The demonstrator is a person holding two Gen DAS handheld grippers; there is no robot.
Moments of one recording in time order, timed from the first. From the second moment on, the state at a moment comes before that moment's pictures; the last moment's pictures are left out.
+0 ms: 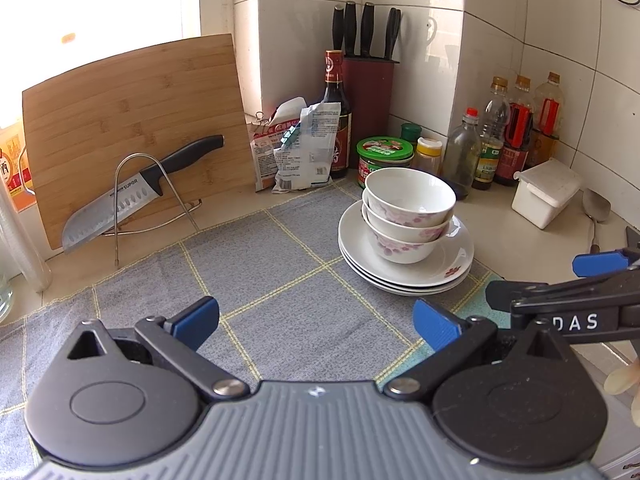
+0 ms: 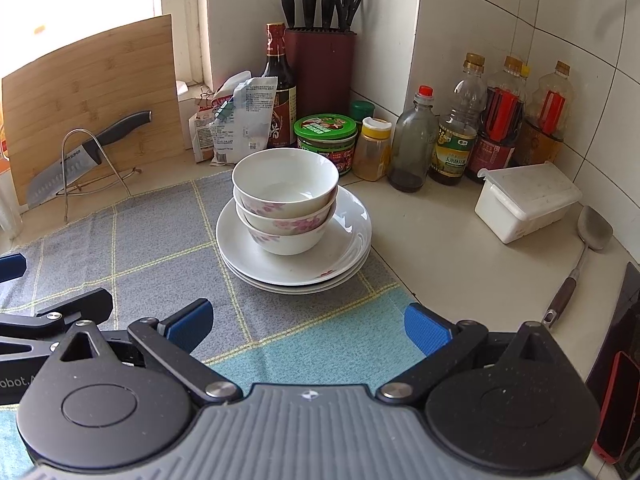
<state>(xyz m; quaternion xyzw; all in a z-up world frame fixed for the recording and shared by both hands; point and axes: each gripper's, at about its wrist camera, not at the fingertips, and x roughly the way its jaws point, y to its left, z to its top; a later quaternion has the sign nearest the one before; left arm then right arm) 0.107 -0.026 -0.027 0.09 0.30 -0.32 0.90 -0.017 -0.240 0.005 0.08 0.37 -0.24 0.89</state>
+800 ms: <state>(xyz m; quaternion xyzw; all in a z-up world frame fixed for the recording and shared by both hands) 0.105 -0.026 -0.024 0.09 0.30 -0.31 0.90 -0.018 -0.240 0.006 0.08 0.37 -0.24 0.89</state>
